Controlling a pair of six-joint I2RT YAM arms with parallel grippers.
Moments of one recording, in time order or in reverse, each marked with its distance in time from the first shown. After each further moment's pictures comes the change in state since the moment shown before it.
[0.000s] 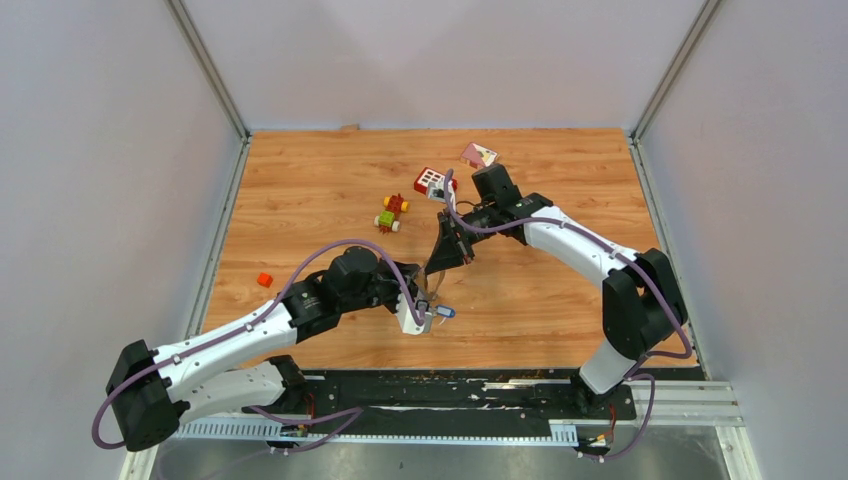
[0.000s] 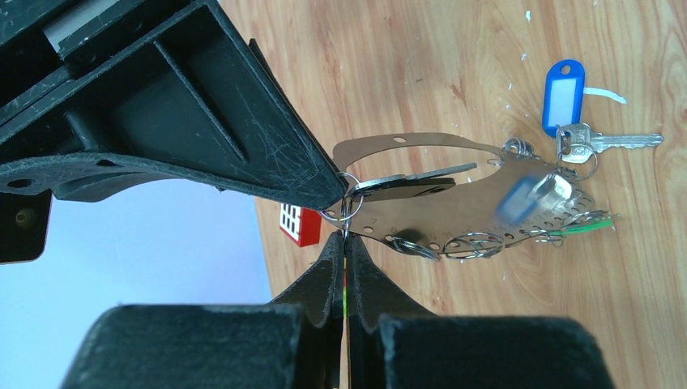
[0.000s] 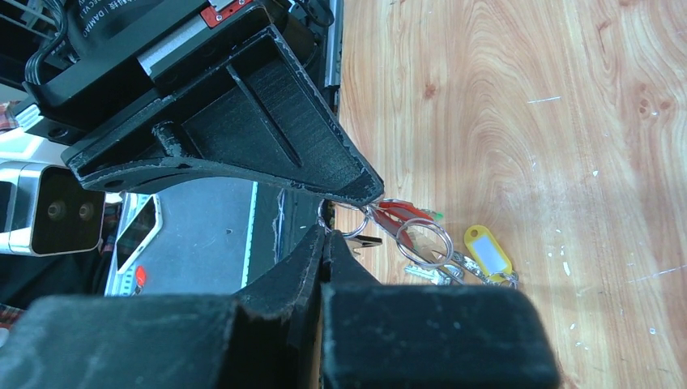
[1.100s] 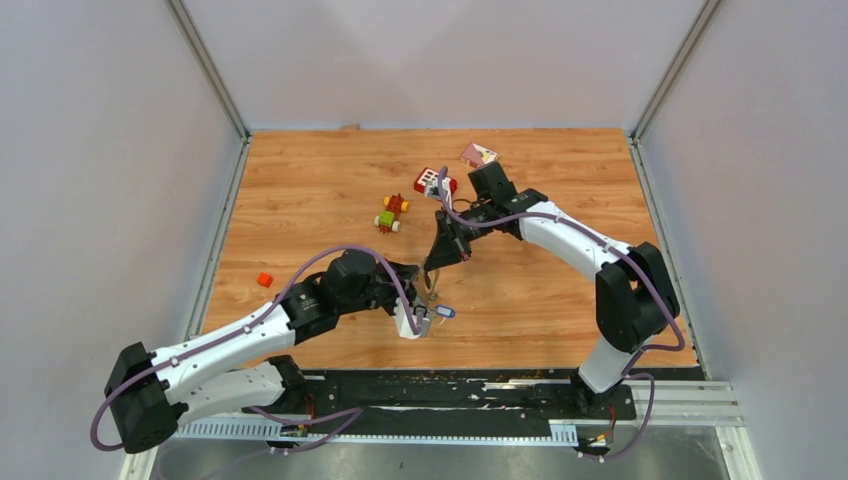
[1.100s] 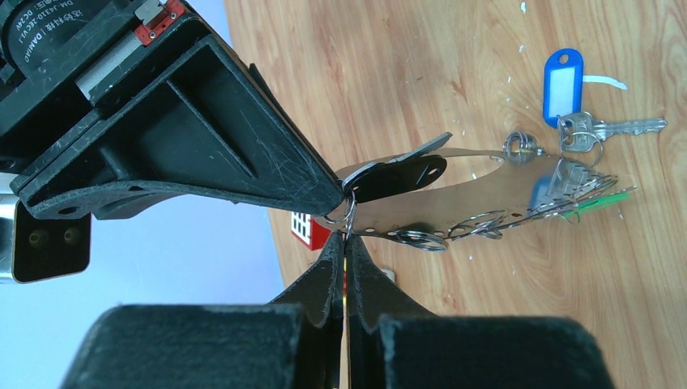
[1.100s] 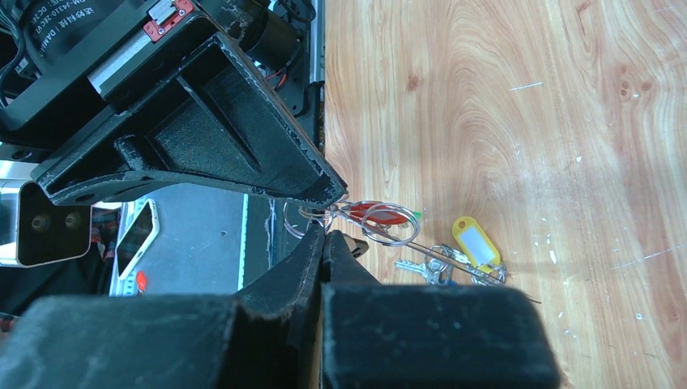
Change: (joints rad) left arm 0.000 -0.017 -0.013 -0.007 0.008 0.065; right arm 0.000 0.047 0.047 -0.045 0.040 0.000
